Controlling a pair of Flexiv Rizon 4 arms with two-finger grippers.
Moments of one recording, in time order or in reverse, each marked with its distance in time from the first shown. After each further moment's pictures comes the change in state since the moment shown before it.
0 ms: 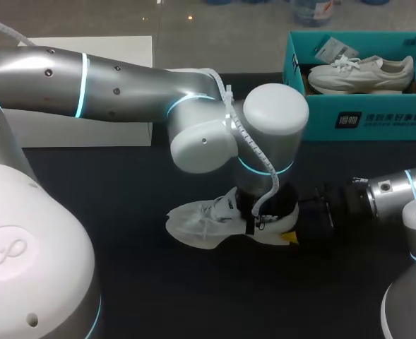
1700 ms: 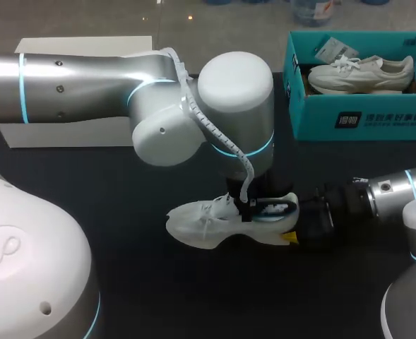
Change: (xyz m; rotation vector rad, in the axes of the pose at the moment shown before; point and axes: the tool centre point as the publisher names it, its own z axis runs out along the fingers) left arm 0.012 0.002 -0.082 0.167 -0.057 -0.052; right arm 0.000 0.000 0.000 0.000 0.001 0.000
